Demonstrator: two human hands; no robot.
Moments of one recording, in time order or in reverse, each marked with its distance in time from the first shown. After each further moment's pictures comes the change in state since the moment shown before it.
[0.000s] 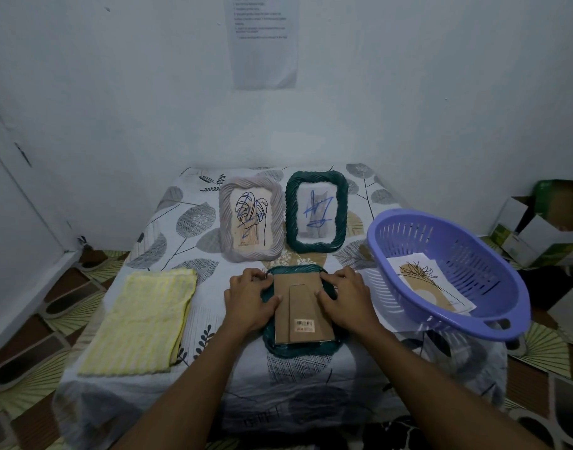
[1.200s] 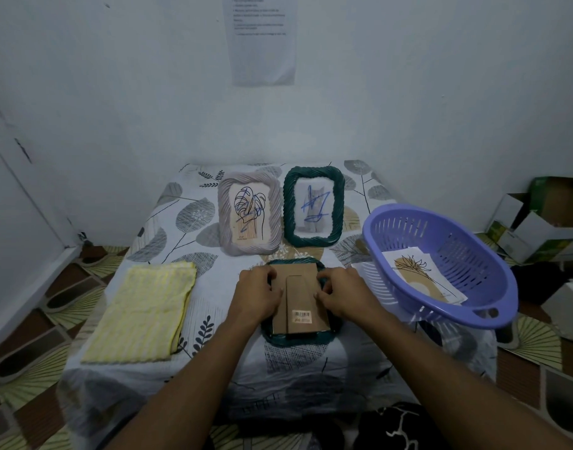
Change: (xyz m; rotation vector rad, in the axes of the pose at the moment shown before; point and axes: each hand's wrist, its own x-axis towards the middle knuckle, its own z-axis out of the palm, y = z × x) left_hand -0.011 0.032 -0.011 -0.129 0.080 -0.029; right_hand -0.010 -0.021 -0.031 -0.029 -0.149 -0.040
